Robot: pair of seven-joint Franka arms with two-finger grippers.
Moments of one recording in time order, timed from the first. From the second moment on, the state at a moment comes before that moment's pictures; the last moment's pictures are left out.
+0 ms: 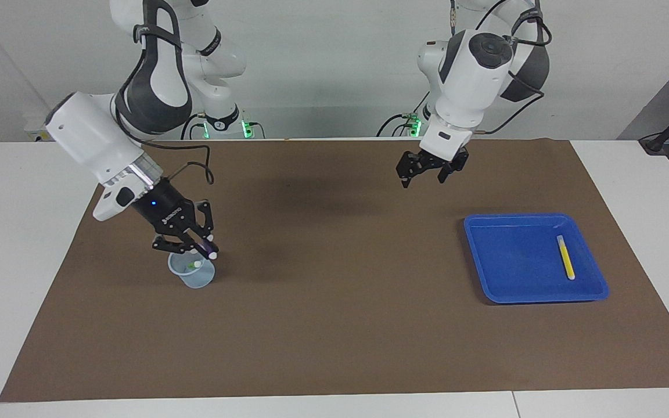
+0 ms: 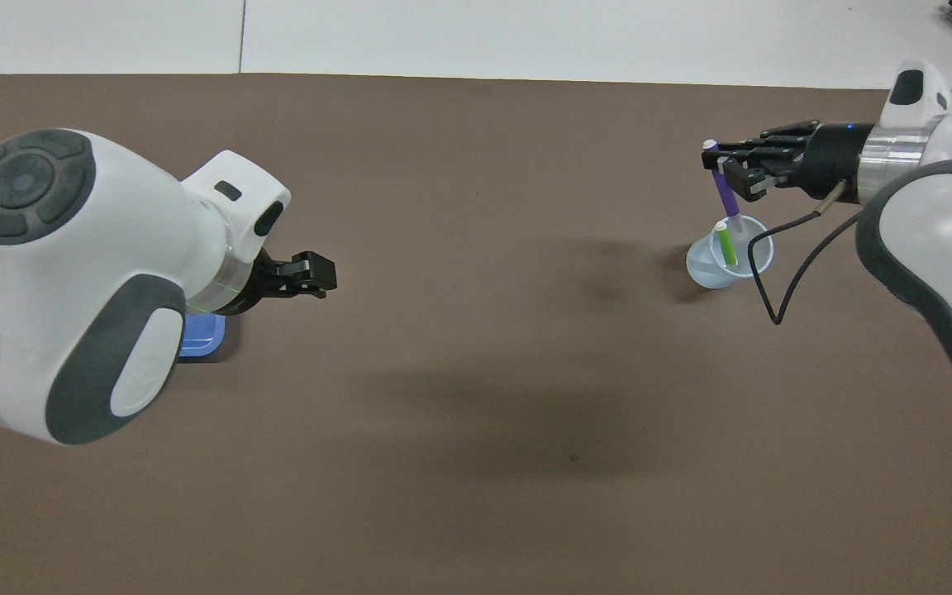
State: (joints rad) left arm -0.26 0.03 -0.09 -1.79 -0.05 1.83 -0.41; right arm -0.04 0.20 0.06 -1.77 0.74 2.32 -1.03
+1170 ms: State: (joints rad) left arm 0.22 0.19 -0.09 -1.86 0.10 2.19 0.32; right arm -0.10 0.18 0.06 -2.01 1.32 2.45 -1.84
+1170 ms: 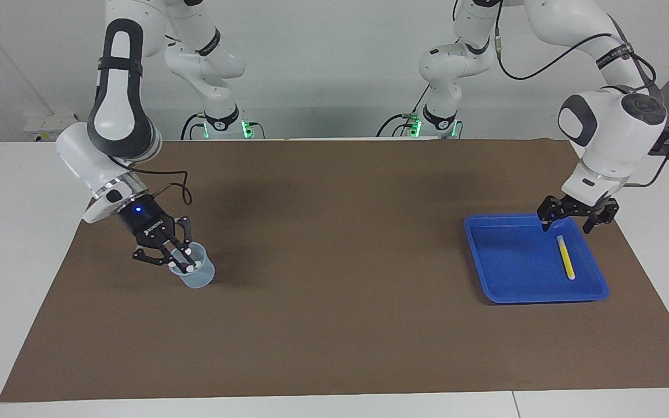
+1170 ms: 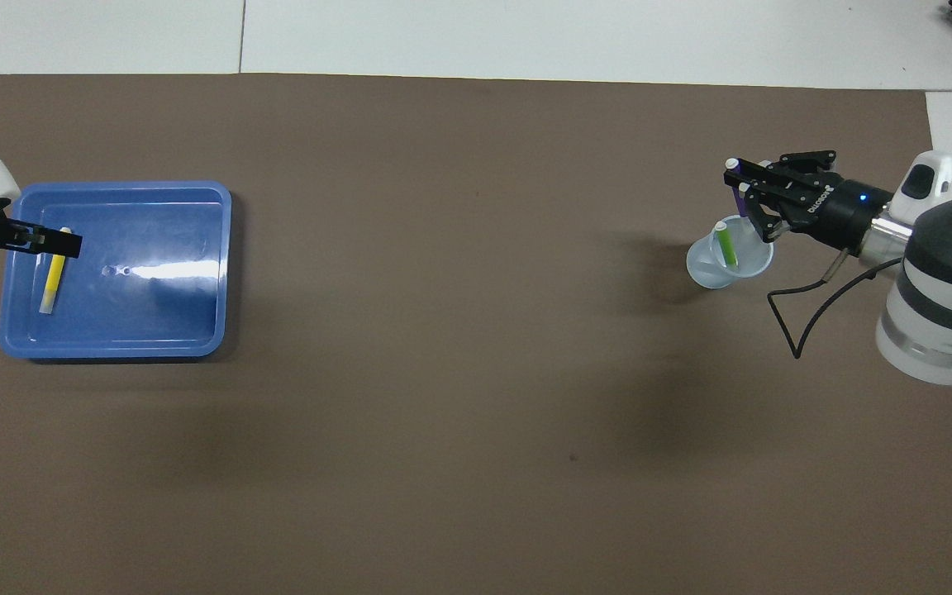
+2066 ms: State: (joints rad) left arm 0.32 0.33 -0.09 -1.96 0.11 2.37 0.49; right arm -0.14 0.14 0.06 -2.09 1.39 2.43 -1.90
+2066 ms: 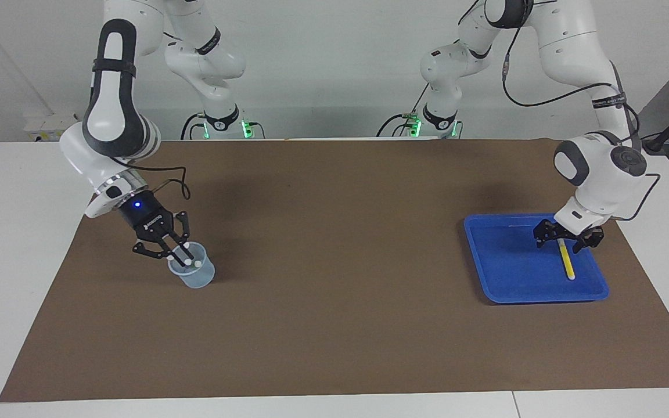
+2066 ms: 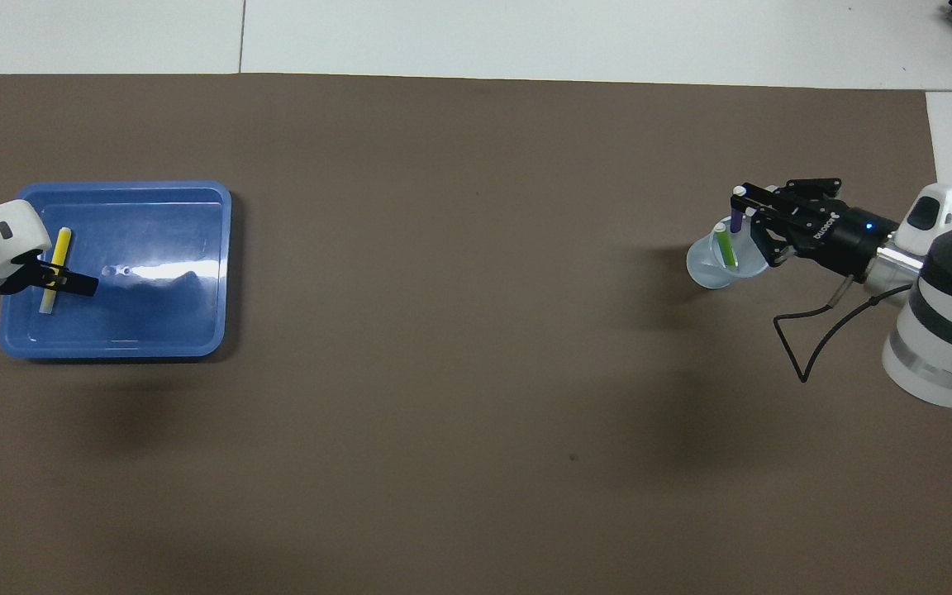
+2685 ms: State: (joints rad) left arm 0.35 0.33 -0.10 -2.05 0.11 2.48 0.52; right arm -0.12 0.12 0.06 -2.09 1.37 2.46 -1.72
